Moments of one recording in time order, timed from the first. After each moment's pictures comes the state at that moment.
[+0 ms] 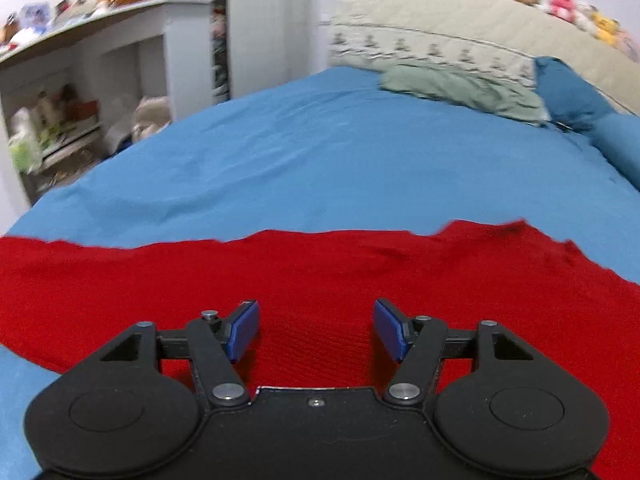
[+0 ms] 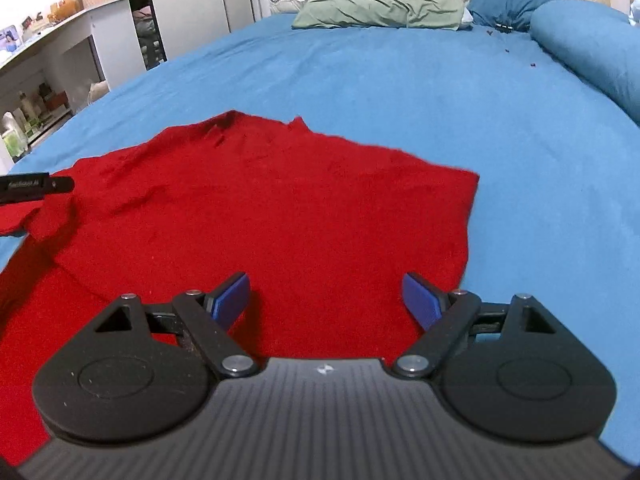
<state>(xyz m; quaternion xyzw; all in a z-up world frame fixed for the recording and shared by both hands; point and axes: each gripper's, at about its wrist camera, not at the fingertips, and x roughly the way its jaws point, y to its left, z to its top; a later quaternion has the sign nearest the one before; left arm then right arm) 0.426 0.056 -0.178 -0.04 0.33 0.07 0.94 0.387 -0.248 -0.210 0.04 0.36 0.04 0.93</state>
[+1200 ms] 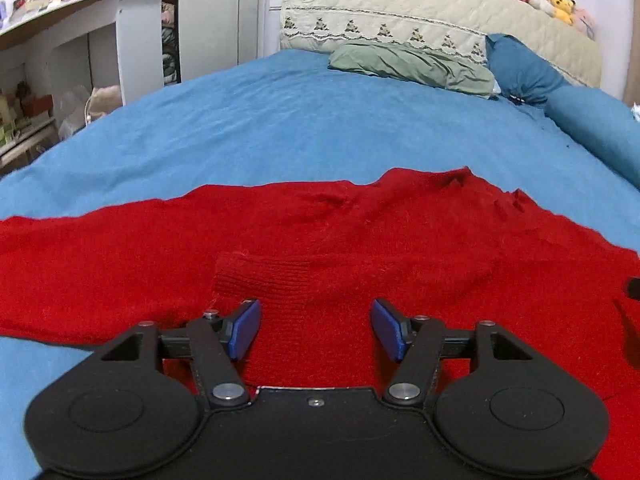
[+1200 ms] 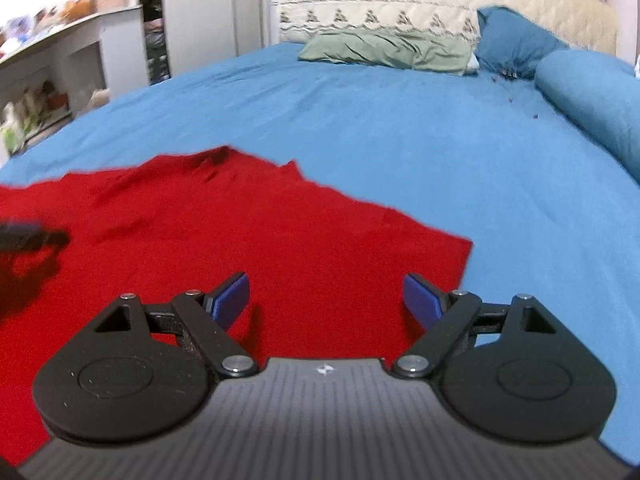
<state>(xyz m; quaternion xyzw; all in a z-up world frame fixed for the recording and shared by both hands) 0.392 0.028 -0.190 -0.03 0.34 -0.01 0.94 0.447 -0.251 -0.206 0.00 0.34 0.03 0.94</state>
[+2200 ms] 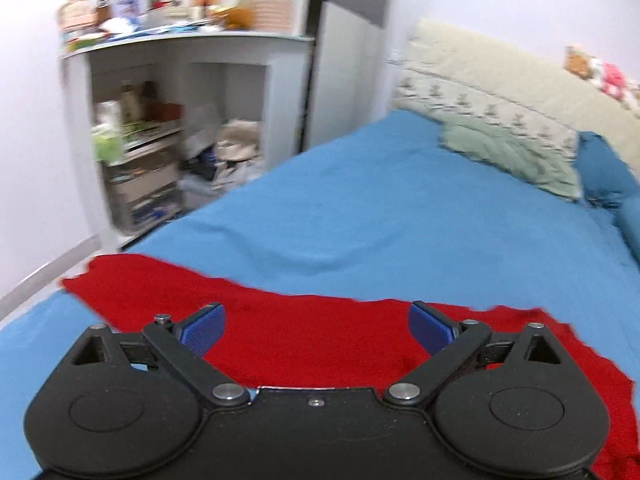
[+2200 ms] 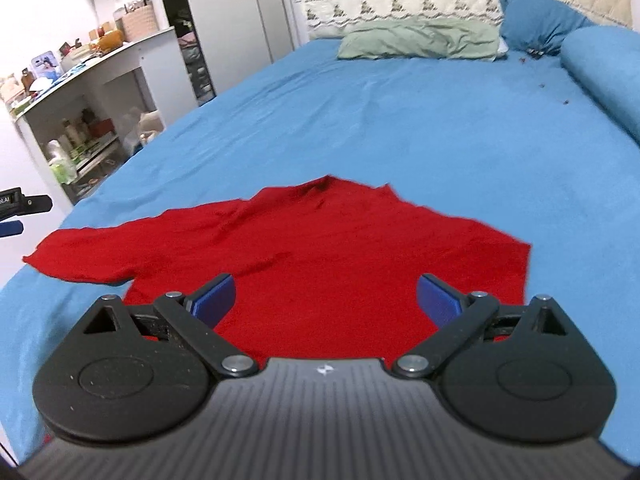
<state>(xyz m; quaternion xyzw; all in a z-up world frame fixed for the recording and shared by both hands) 0.345 0.168 -0.064 -0.11 0.30 0.14 0.94 0.380 -0.168 -0.102 0.06 0.35 0.09 0.93</state>
